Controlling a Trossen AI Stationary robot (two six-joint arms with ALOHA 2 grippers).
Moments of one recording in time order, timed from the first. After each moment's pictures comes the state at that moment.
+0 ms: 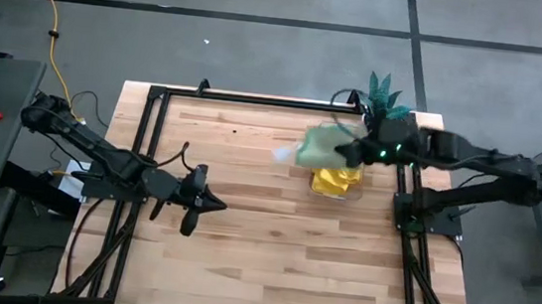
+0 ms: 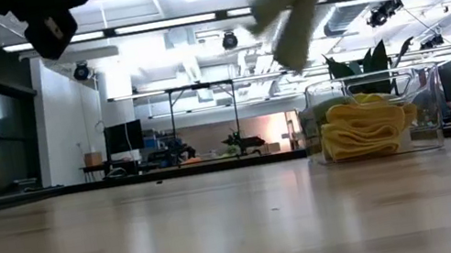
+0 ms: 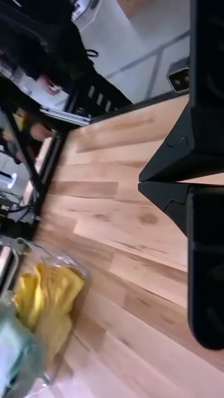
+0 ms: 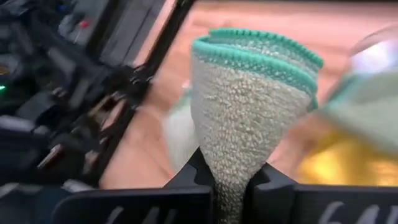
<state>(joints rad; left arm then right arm) -0.31 0.99 0.59 -0.01 -0.32 -0.49 -0.09 1.00 1.14 -0.74 0.16 0.97</state>
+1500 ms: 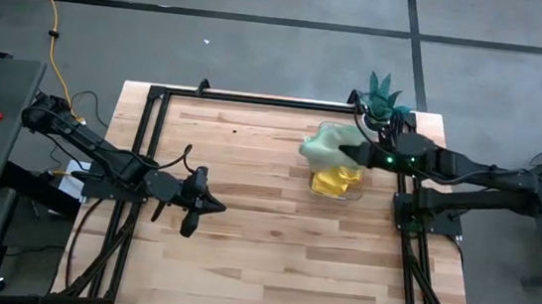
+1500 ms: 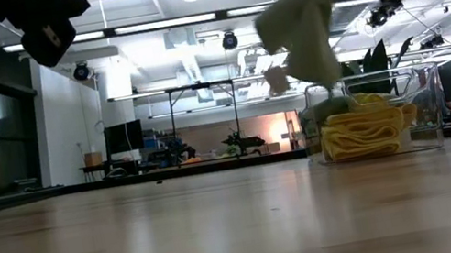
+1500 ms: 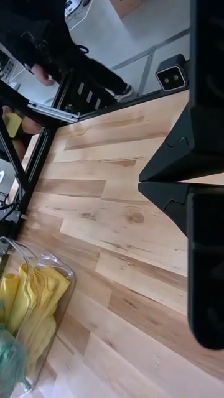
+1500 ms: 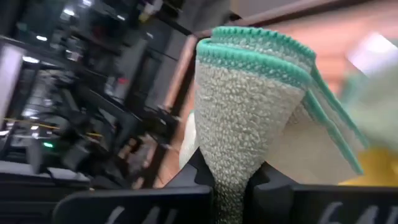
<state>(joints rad) -0.31 1.00 0.59 -0.04 -0.30 -0.52 -0.13 0.75 0.75 -0.35 0.20 1.10</state>
